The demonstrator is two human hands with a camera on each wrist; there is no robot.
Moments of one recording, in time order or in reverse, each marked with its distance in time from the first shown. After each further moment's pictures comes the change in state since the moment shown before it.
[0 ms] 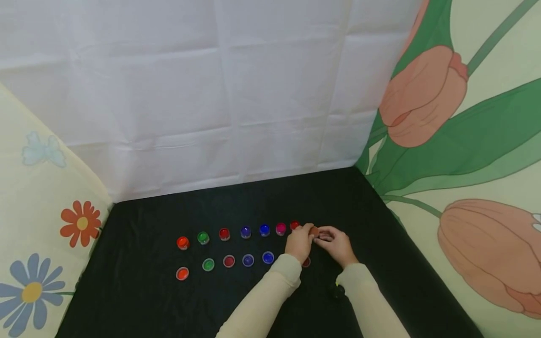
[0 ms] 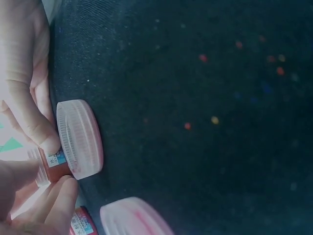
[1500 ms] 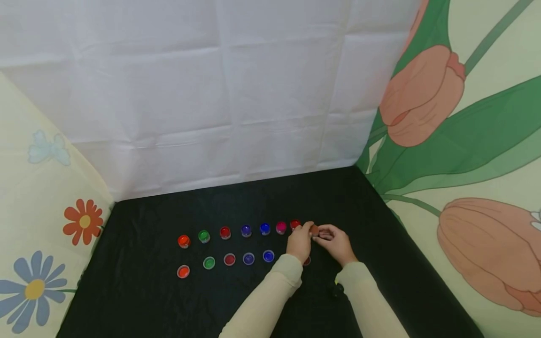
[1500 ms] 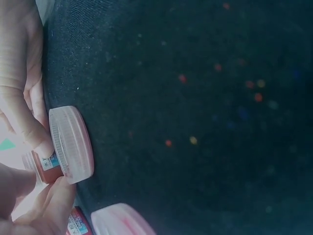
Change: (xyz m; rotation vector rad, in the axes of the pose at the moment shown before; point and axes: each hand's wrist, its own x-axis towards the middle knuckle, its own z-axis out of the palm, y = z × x) left_hand -0.003 -0.001 0.006 -0.067 0.028 -0.028; right_hand 0.000 0.000 0.003 0.001 0.020 -0.008
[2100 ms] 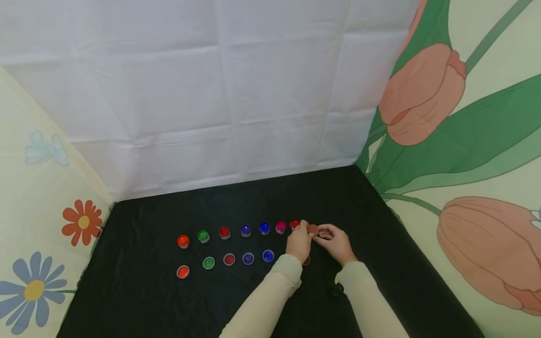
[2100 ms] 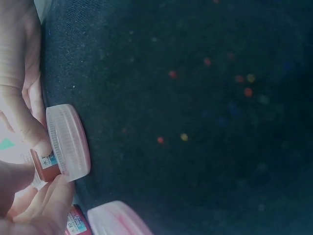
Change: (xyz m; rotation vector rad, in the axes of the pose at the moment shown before) left_hand -0.001 0.003 -0.003 -0.028 -0.013 -0.048; right_hand -0.001 0.001 0.001 -0.008 0.010 -0.005
